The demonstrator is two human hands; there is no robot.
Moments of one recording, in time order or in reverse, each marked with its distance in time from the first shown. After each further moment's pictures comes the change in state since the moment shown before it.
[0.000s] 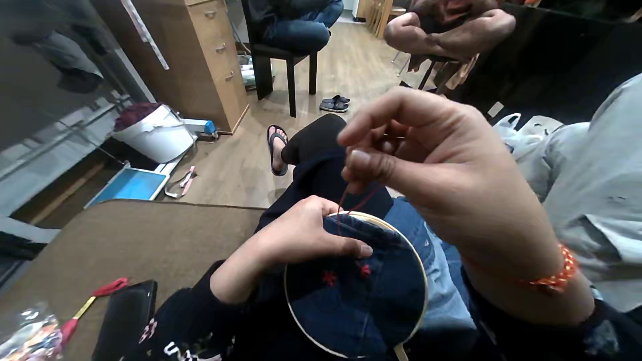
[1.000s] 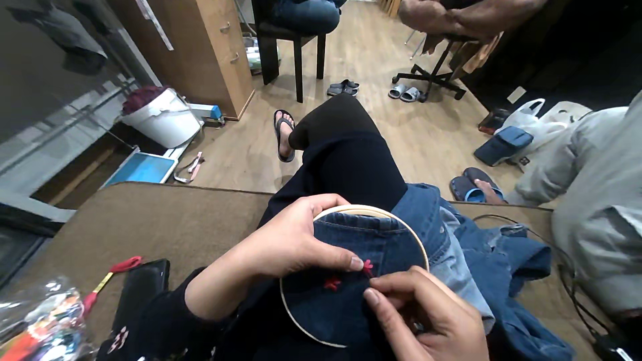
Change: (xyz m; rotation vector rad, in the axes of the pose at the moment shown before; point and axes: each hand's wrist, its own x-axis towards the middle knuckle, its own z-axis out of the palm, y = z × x) left_hand -0.038 -0.013 0.005 -0.392 -0.050 -0.018; right_hand -0.164 0.027 0.076 -0.425 0.317 0.287
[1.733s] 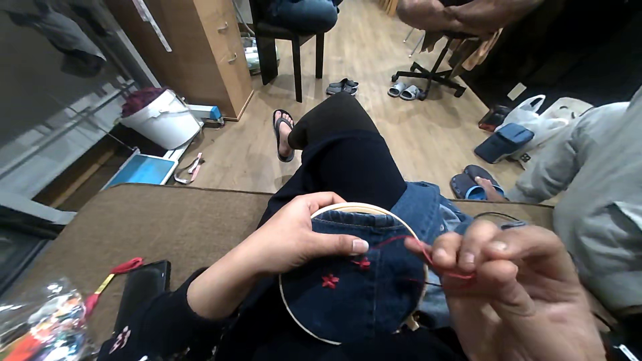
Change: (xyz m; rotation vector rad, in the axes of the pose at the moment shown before) left_hand 0.002 -0.002 0.002 -0.023 0.080 -0.006; right_hand 0.036 0.000 -0.030 0.827 0.154 -0.064
